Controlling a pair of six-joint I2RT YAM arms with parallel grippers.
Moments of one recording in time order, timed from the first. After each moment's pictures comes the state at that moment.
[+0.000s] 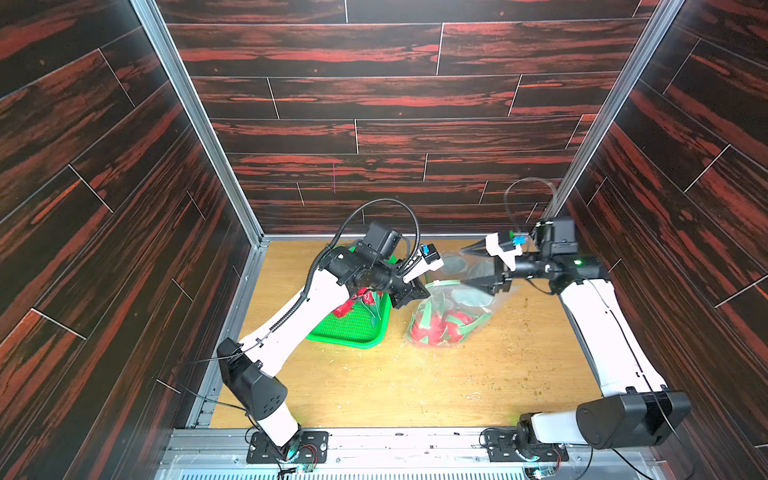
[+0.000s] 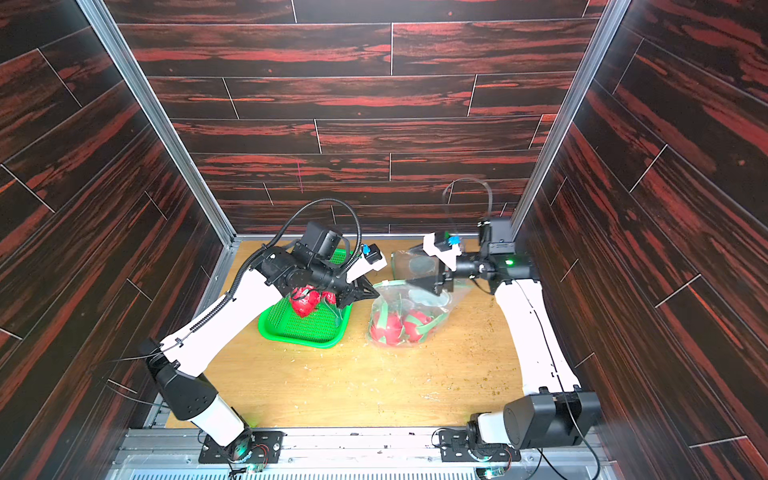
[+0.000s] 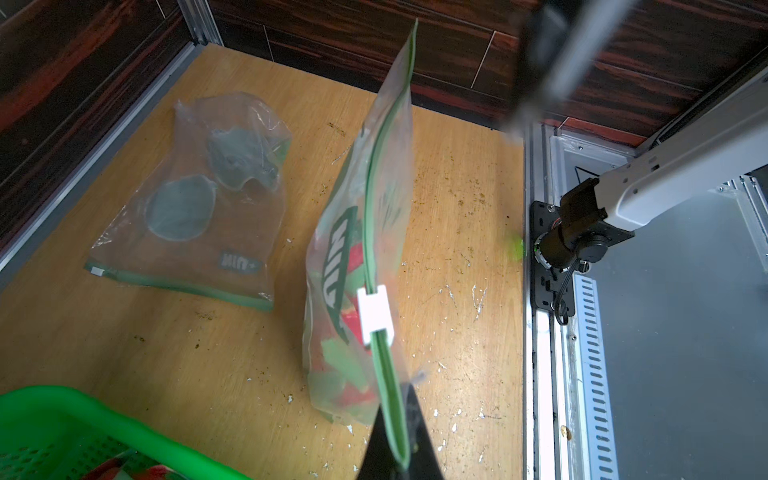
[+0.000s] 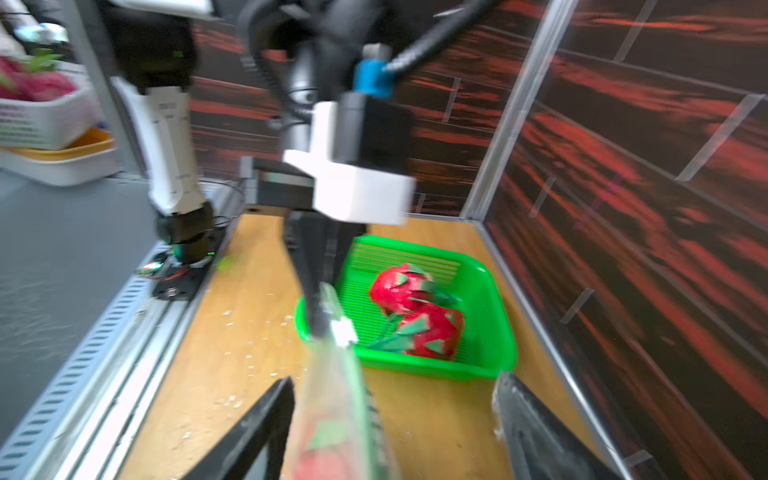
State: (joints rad) left arm -0.68 1.68 1.82 -0.95 0.62 0.37; right arm 0.15 1.40 1.52 -0.87 -1.25 -0.96
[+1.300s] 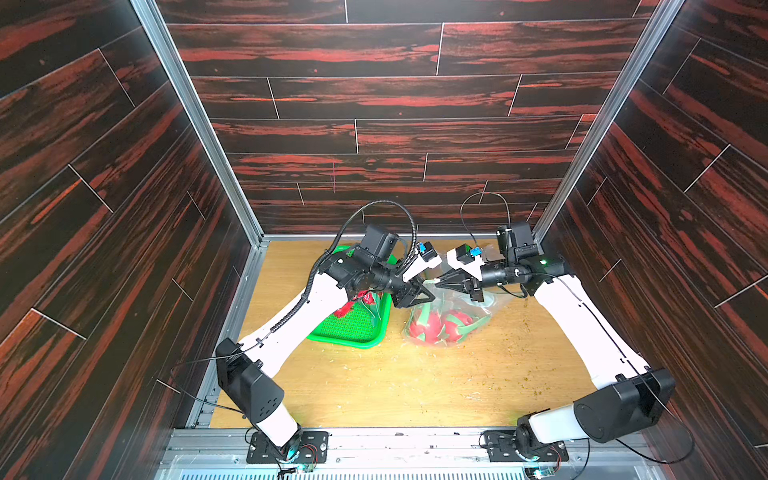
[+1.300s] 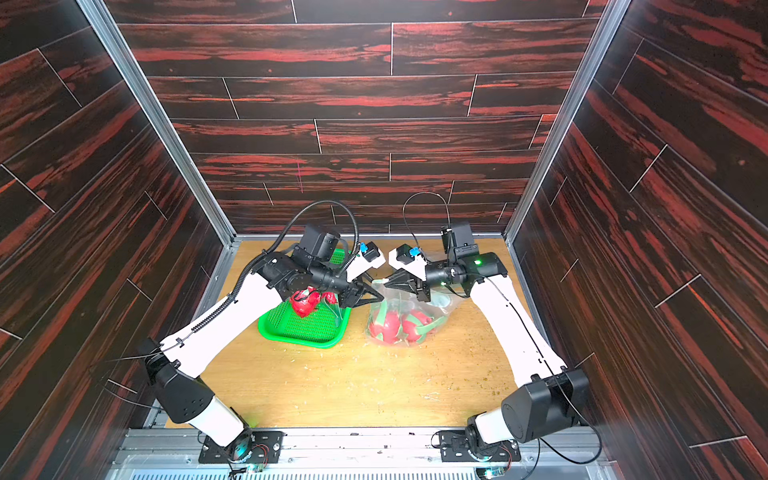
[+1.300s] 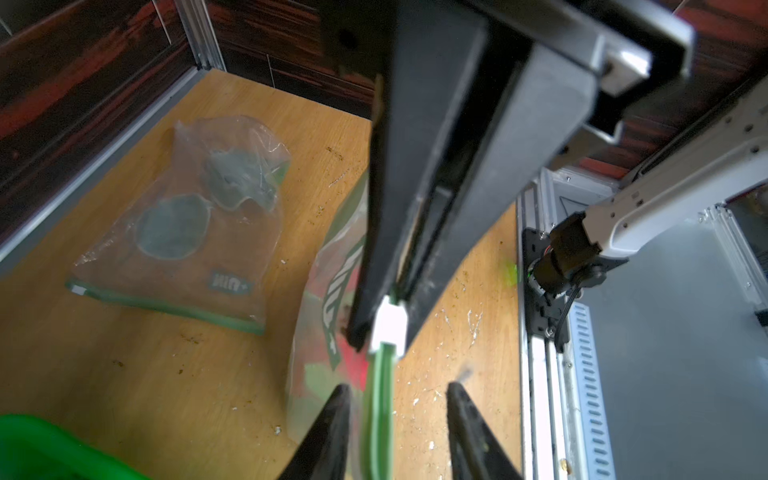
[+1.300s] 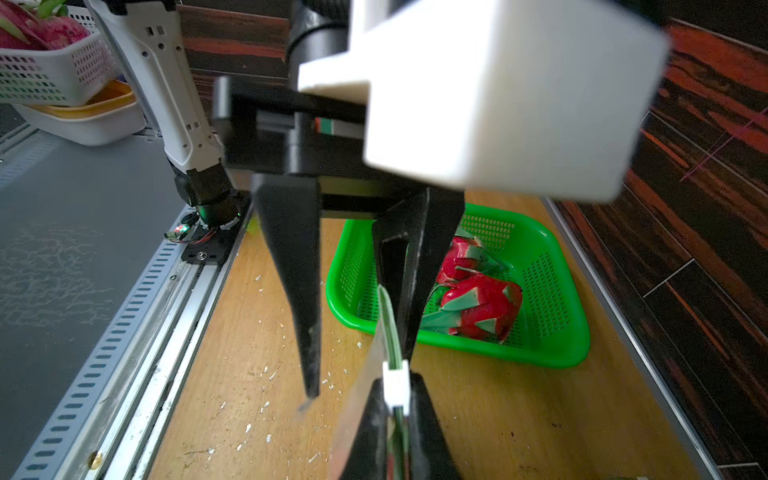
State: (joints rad) left arm -0.66 1.64 1.70 -0.79 0.67 0.29; right arm 0.32 1.45 1.51 -0.89 -1.05 -0.93
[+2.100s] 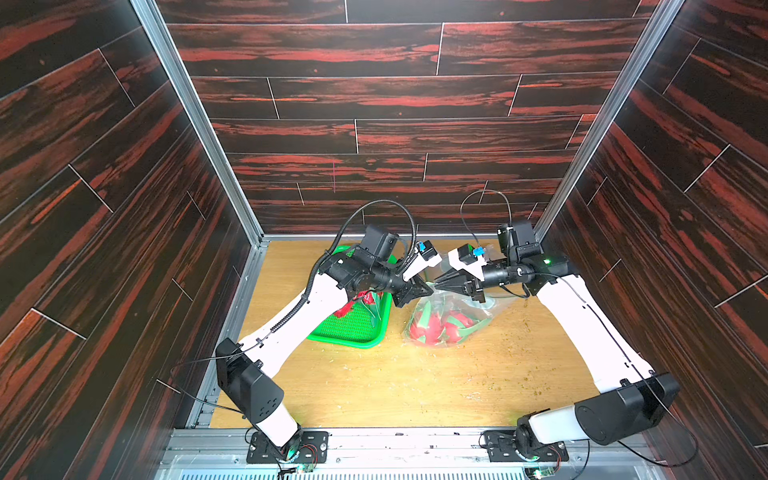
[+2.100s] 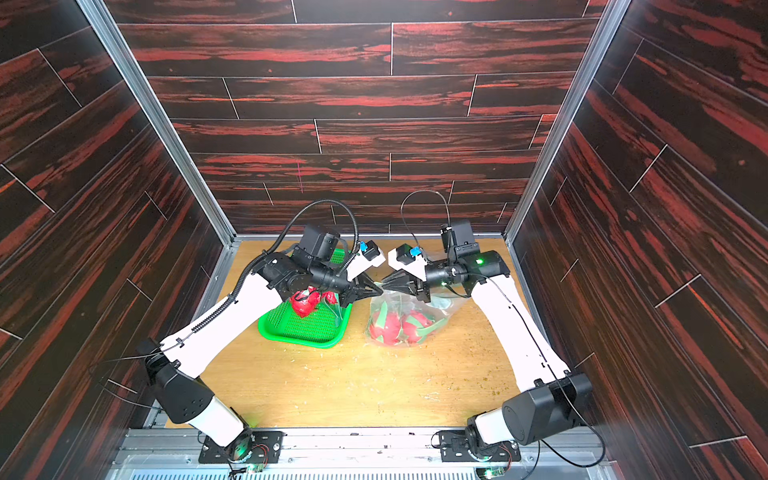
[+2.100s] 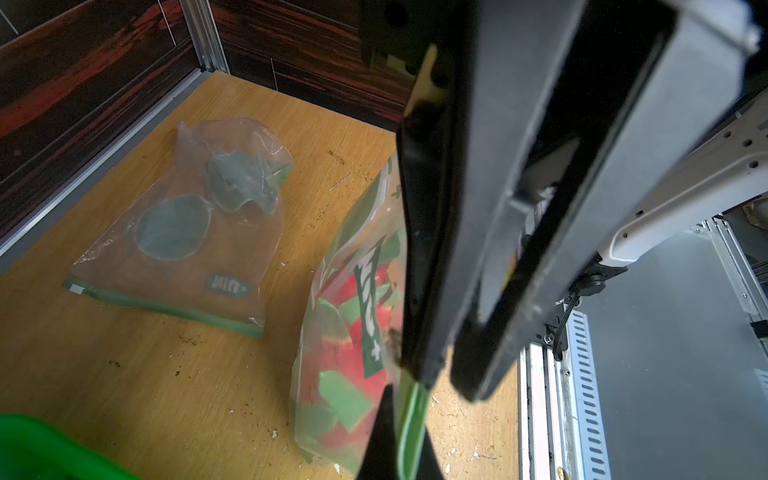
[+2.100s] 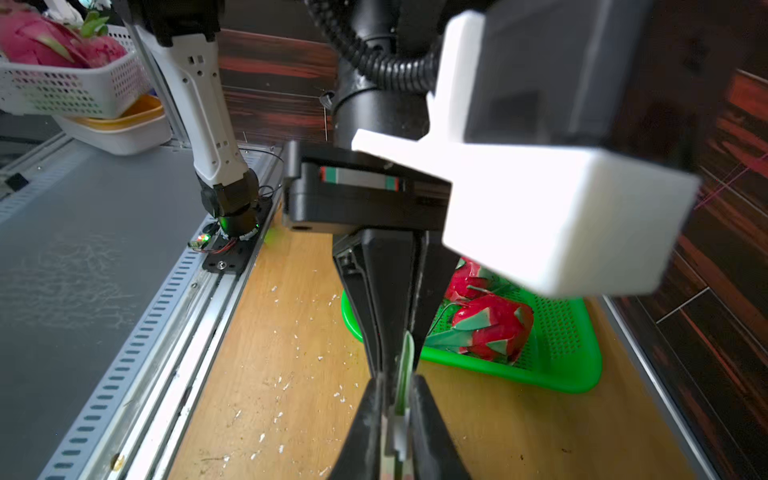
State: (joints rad) left arm -0.66 1.64 1.70 -0.77 0.67 0.27; right arm 0.34 1.45 1.56 -0.96 -1.08 -0.95
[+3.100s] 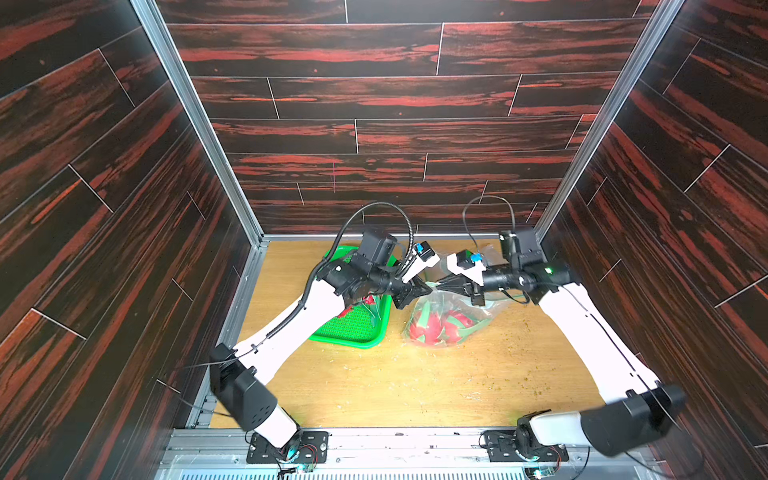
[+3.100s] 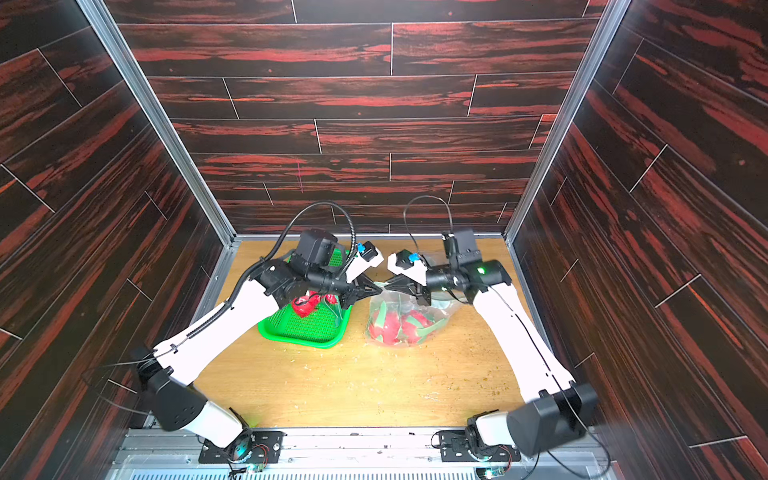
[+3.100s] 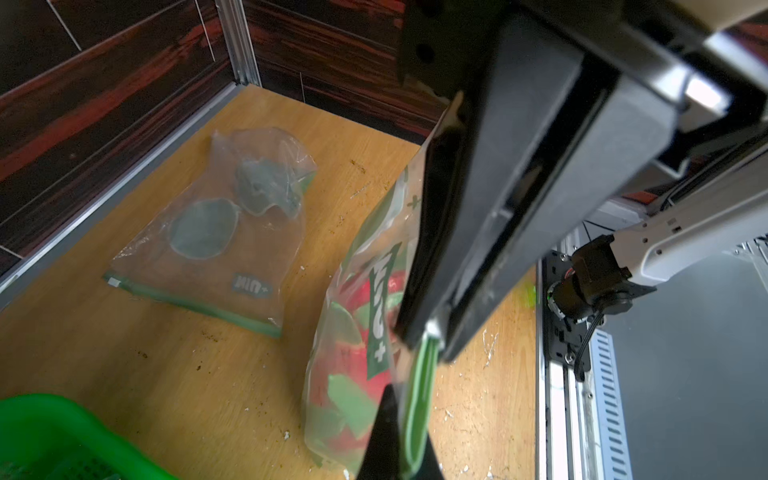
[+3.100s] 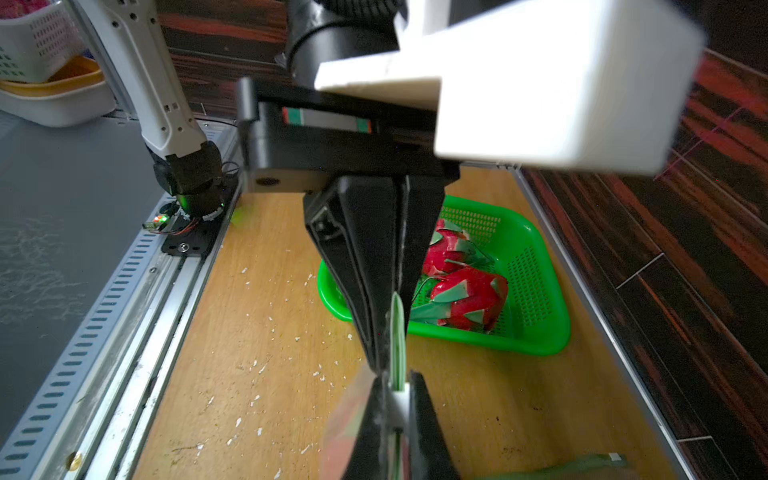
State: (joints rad) left arm -0.67 1.56 1.57 -0.62 0.59 0.19; right arm 0.31 1.35 1.40 -0.81 -0.98 -0.90
